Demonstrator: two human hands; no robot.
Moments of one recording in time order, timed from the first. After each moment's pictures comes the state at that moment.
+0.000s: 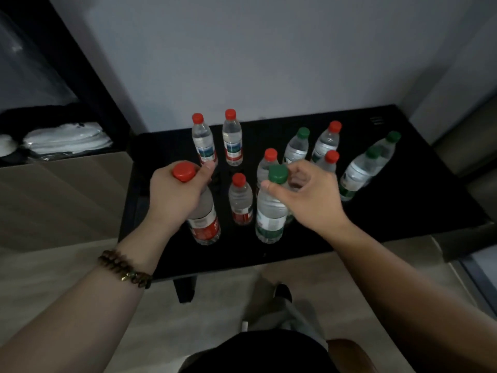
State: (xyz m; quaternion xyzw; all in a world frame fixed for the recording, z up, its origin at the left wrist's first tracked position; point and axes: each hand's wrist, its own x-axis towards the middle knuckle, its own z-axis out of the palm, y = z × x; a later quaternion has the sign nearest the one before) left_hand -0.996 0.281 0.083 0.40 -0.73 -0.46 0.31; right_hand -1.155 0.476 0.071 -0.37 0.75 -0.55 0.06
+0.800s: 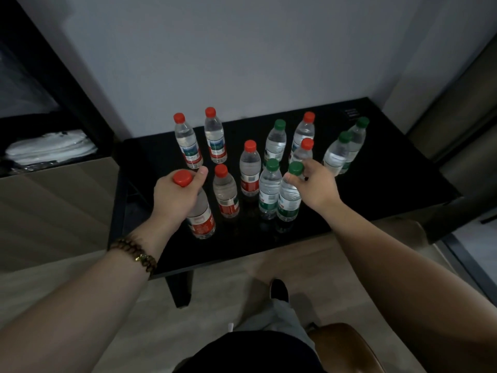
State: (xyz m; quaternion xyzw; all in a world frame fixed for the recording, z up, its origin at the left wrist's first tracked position) left_hand -1.000 0.296 0.035 0.43 -0.72 -0.49 0.25; right_hand -1.211 0.525 0.011 -0.24 0.87 -0.41 0.10
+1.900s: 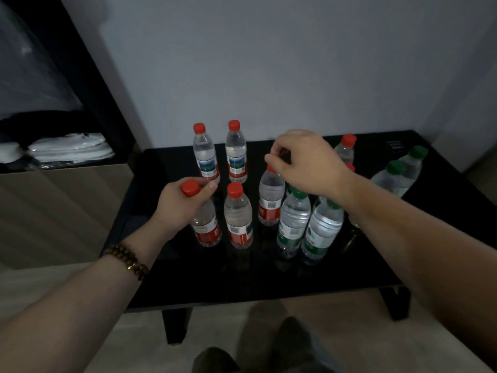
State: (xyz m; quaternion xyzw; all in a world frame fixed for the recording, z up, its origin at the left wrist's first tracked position) left_hand -1.030 0.237 -0.025 0.36 -0.75 -0.49 0.27; right_hand -1.241 0.424 0.069 -0.58 0.77 -0.25 -0.08
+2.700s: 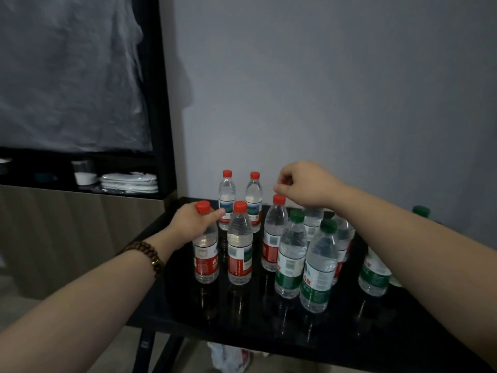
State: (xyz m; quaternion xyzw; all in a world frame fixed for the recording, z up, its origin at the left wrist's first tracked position) left_hand -1.024 0.263 -0.057 0.43 -0.77 -0.35 0.32; right_hand -1.252 0.442 0.066 -0.64 0.73 -0.20 -0.09
